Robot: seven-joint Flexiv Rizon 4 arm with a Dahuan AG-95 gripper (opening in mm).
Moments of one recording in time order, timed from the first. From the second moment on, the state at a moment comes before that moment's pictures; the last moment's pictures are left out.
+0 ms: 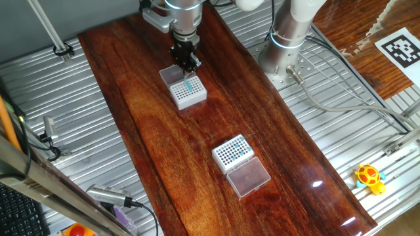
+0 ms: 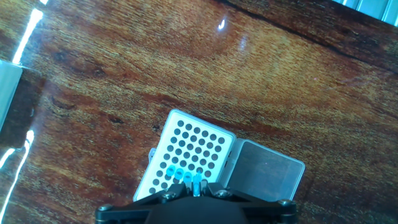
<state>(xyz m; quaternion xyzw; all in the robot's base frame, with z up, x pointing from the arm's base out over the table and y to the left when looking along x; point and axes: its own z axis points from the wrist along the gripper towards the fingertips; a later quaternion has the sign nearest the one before) 0.395 -0.041 0.129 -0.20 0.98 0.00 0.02</state>
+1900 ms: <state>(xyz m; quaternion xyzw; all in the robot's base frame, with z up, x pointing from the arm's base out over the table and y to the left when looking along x) 0.398 -0.039 0.104 -0.21 0.98 0.00 0.03</state>
